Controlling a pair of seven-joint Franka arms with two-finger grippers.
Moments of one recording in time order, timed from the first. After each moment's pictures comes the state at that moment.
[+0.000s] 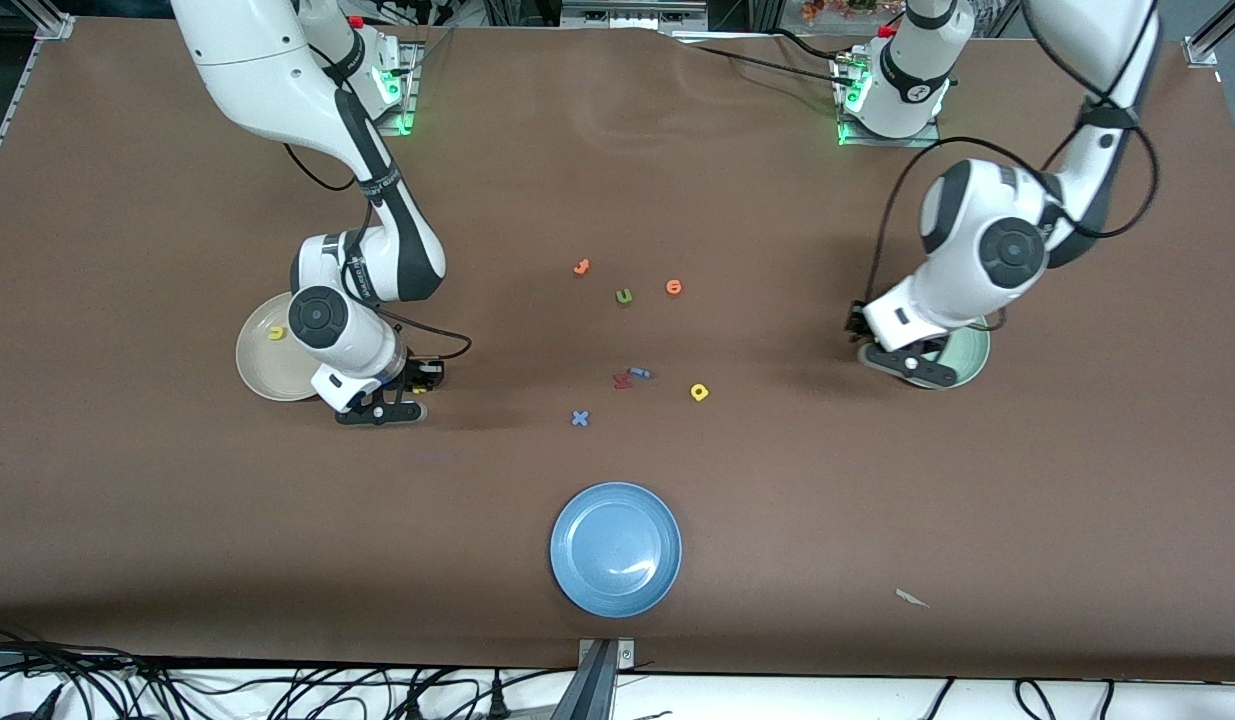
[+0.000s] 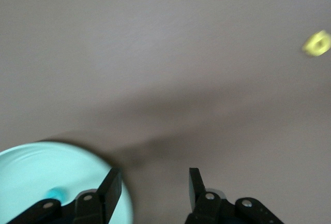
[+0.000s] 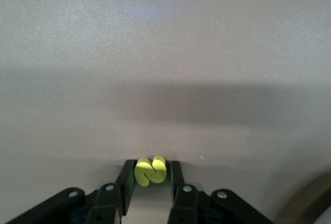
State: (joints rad) left arm -0.15 0.28 -0.11 -2.12 -0.12 2.35 0.09; right arm 0.51 0.61 -0.20 -1.91 0.21 2.46 0.10
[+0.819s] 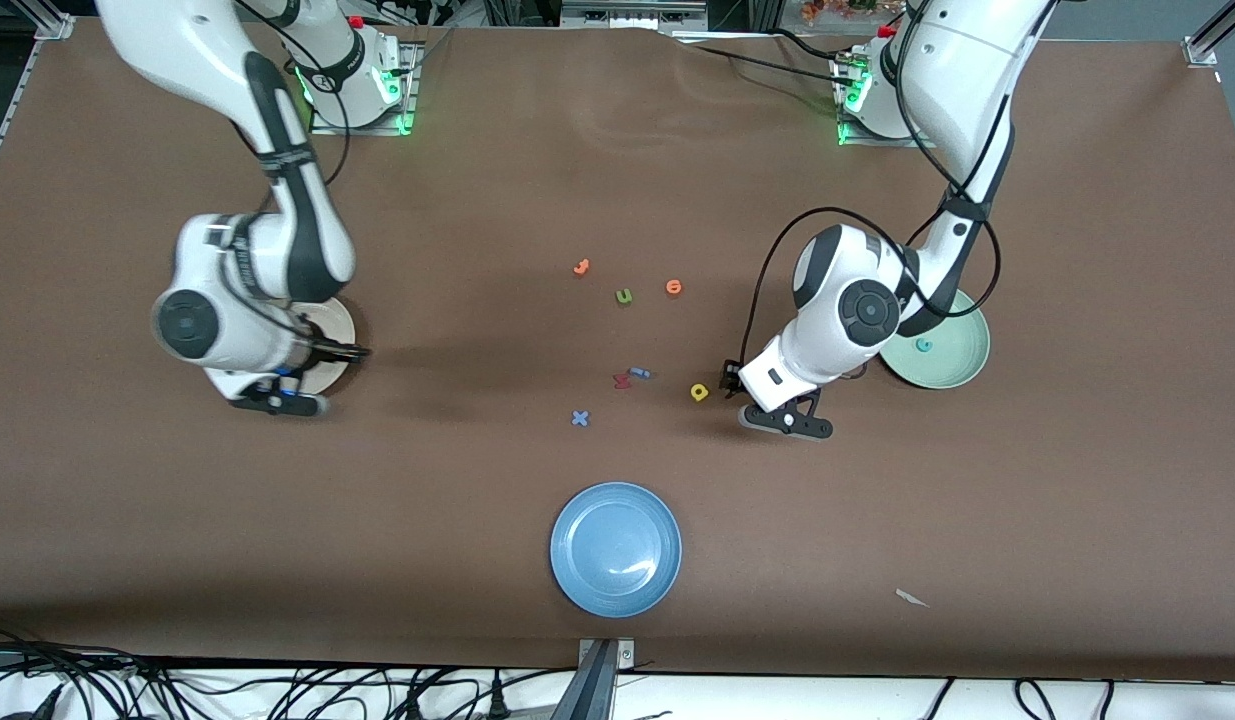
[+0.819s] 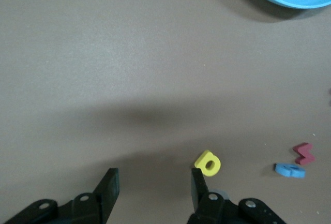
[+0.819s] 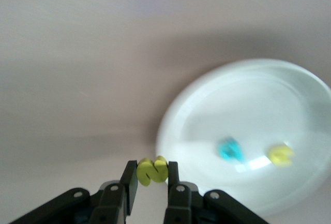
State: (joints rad) left arm -0.38 0.62 -0.06 -1.75 -0.24 2.44 -0.11; right arm 0.50 0.45 -0.42 -1.91 0.21 2.03 0.12
